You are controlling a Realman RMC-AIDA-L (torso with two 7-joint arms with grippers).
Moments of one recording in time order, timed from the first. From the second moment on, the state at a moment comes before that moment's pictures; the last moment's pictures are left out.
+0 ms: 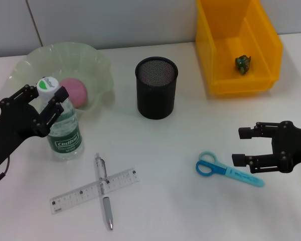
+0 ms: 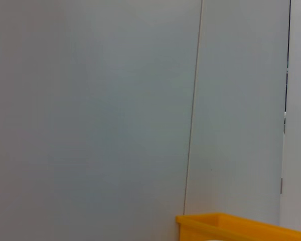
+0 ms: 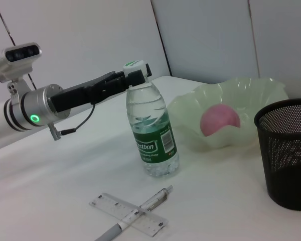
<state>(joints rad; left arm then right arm) -0.41 -2.07 0.84 0.20 1.20 1.48 -0.69 0.29 2.03 -0.83 -0.97 -1.92 -1.69 1.55</state>
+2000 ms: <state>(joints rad) -0.28 -2.04 0.85 0.48 1.29 1.68 -1.12 0.28 2.04 -0.80 -0.96 -1.91 -1.70 1.55</state>
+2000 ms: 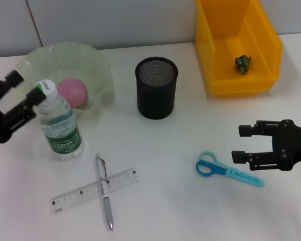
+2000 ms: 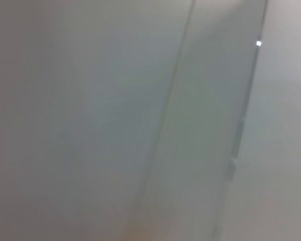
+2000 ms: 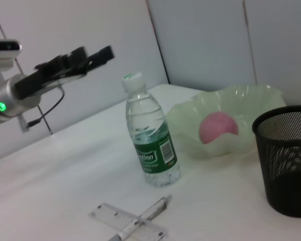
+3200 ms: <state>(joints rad) -0.42 -2.06 0.89 0.79 1.91 1.78 -1.58 0.29 2.06 -0.78 -1.00 -1.96 -1.72 1.59</state>
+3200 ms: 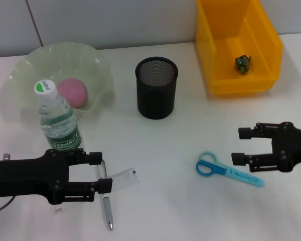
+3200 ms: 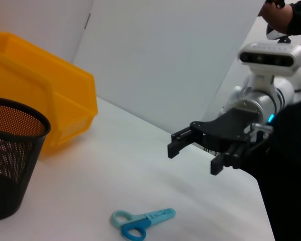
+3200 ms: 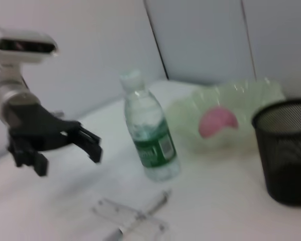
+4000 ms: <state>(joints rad) -0.44 -2.06 0.88 0.79 1.91 1.76 -1.57 0.56 2.07 -0.89 -1.33 -2.51 -1.89 2.06</state>
